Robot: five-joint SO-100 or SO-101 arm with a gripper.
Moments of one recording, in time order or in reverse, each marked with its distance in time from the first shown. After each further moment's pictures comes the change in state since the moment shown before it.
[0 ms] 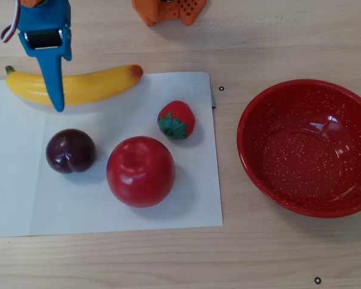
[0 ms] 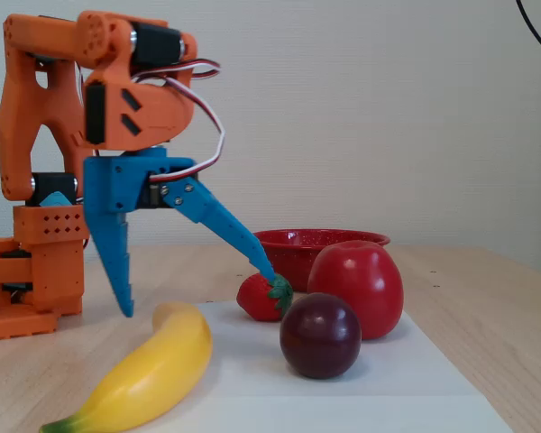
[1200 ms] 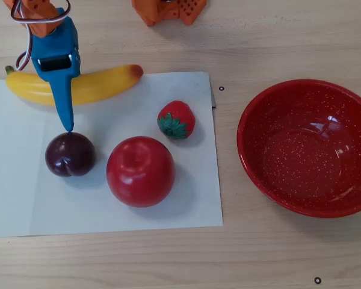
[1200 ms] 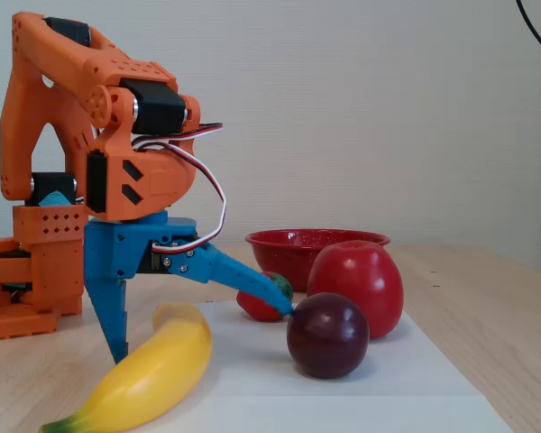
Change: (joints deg) arm 0.4 -10.3 6.3 -12.6 2.3
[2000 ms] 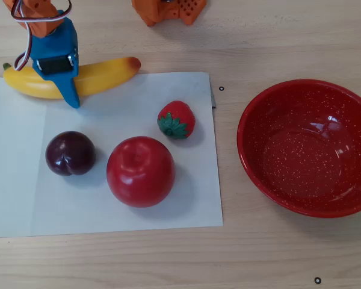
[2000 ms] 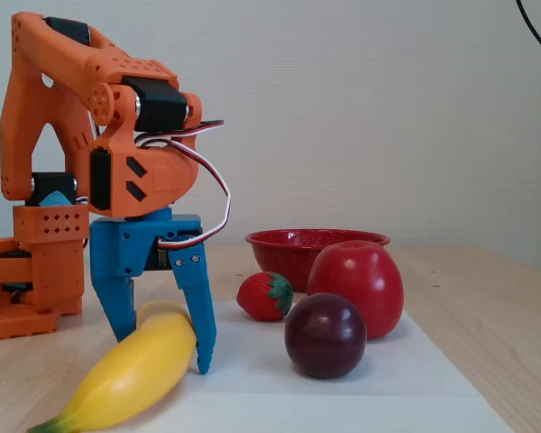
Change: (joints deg) arm 0.5 0.8 0.1 -1.1 0.1
